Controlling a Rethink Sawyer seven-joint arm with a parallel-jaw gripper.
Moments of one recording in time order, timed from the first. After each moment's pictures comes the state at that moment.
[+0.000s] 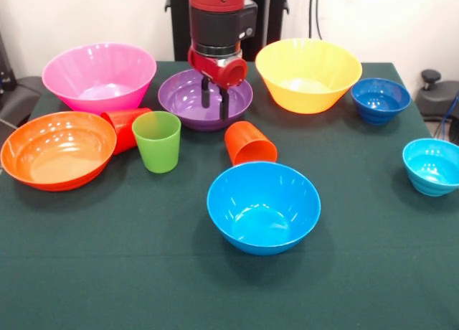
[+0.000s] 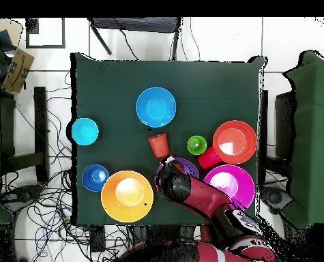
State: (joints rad) arm -0.42 -0.56 0.03 2.06 0.09 -0.05 2.20
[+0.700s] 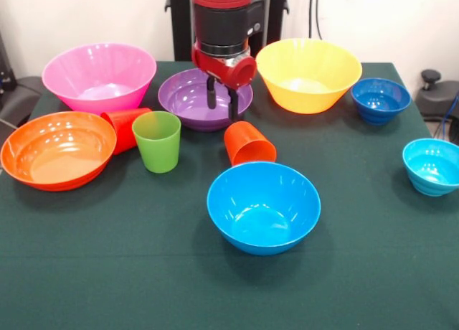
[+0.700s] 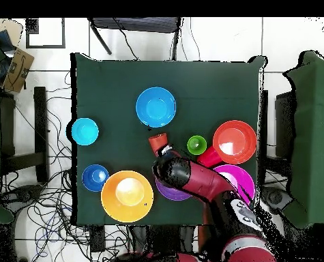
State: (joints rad) arm -0.38 -0.60 0.03 1.95 0.07 0.16 2.20
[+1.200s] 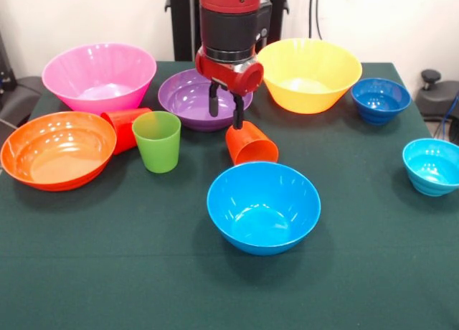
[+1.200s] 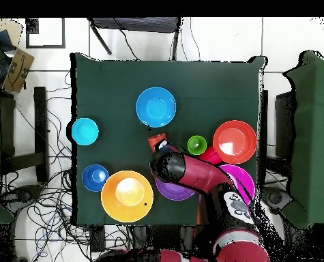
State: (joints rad) arm -0.33 -0.59 0.00 1.89 0.03 0.17 2.20
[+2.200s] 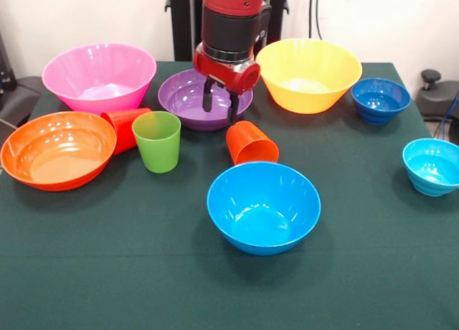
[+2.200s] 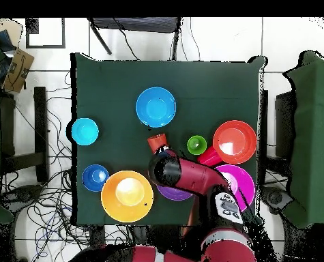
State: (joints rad) arm -0.26 -0.56 -0.08 1.87 0.00 0.17 2.20
